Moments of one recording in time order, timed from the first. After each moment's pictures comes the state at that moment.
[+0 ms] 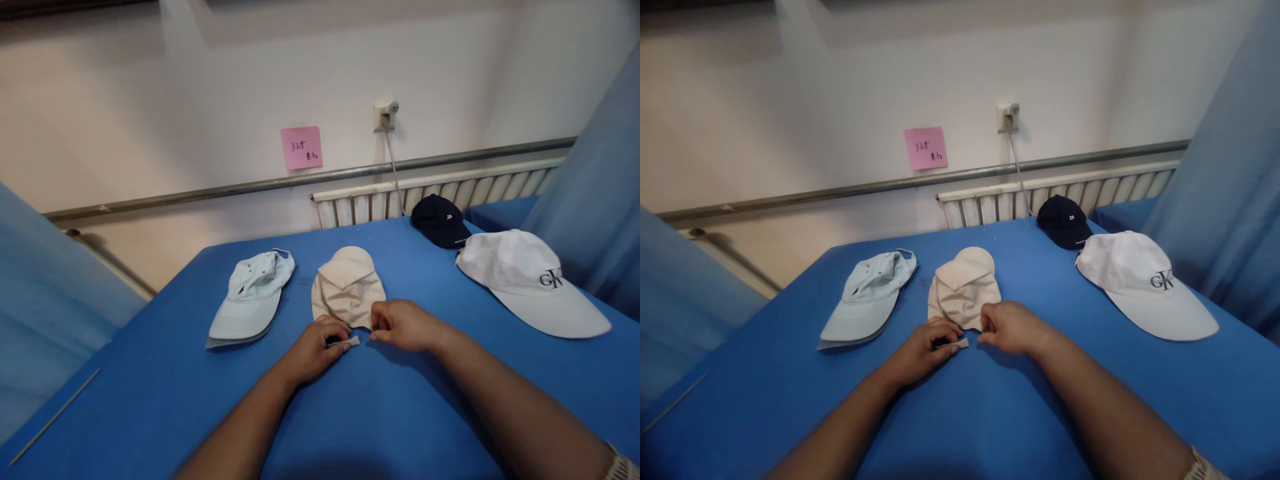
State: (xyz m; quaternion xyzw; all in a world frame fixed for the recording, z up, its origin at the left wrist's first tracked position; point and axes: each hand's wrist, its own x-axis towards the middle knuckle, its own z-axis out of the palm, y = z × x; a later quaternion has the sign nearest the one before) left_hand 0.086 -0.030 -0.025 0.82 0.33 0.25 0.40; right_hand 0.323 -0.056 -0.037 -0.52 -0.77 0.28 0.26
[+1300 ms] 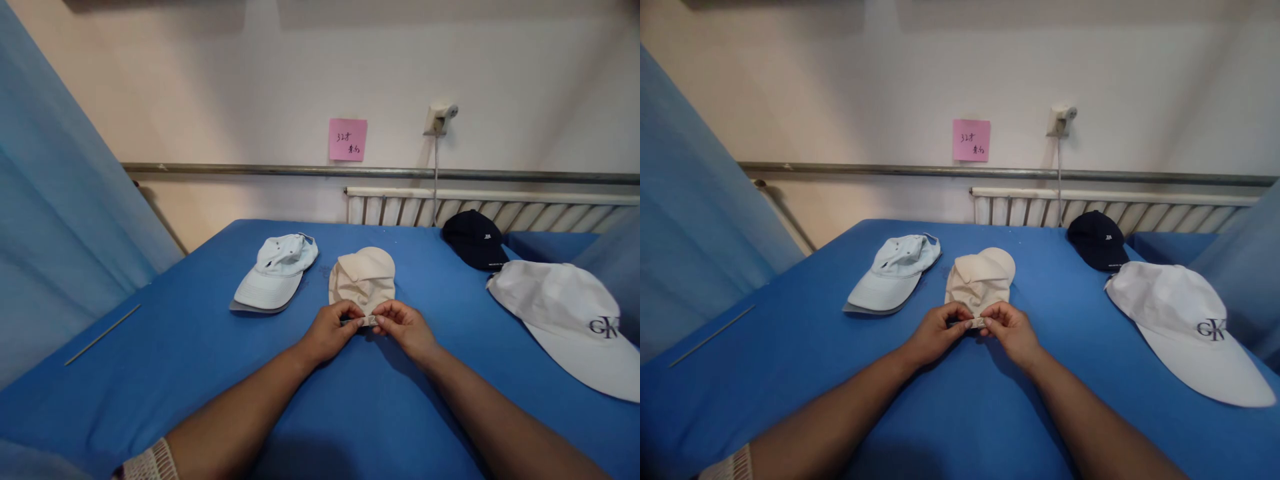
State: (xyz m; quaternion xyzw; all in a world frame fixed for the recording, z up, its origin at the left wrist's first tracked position) left_hand 0.092 -0.035 -0.040 0.73 0.41 0.33 0.43; right_hand 0.274 -0.053 -0.068 -0.42 -0.47 0.56 0.54
